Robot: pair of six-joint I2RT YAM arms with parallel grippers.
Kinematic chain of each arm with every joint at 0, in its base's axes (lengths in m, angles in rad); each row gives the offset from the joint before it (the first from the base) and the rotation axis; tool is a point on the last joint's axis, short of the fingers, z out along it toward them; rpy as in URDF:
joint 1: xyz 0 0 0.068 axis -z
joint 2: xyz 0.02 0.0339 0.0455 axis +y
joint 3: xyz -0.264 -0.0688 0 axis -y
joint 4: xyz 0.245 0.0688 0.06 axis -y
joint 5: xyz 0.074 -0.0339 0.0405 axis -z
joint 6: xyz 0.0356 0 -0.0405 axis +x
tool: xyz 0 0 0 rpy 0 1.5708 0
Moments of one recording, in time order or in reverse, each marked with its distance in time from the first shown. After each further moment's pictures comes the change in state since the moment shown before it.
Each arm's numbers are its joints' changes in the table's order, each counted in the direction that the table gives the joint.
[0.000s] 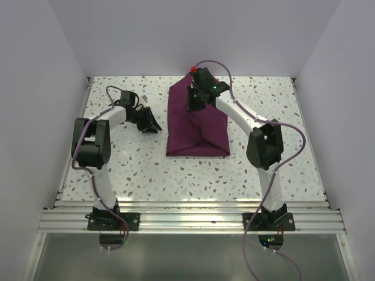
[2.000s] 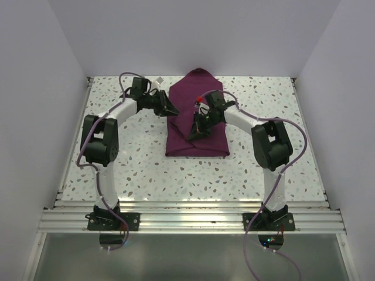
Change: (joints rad) left arm 0.104 0.058 0.214 0.159 0.227 -0.161; right arm 0.083 -0.065 -0.455 0.136 -0.595 0.049
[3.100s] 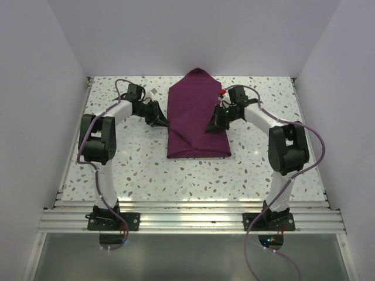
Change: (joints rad) left arm -0.043 0.036 -0.063 -0.177 -0.063 0.180; right arm 0.148 -0.137 -0.132 0.015 0.052 -0.008
